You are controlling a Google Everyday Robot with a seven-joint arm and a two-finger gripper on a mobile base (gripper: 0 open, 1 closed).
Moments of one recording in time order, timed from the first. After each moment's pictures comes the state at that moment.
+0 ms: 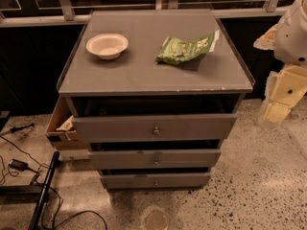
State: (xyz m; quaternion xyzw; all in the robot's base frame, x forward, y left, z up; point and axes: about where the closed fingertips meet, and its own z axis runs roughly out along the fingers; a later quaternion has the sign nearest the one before) arm 0.438 -0.217 0.976 -0.60 0.78 -0.03 0.16
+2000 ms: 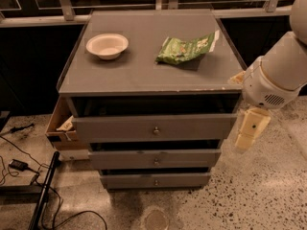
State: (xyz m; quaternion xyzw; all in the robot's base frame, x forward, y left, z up) arm 0.457 -0.202 0.869 -0.62 0.77 0.02 0.17
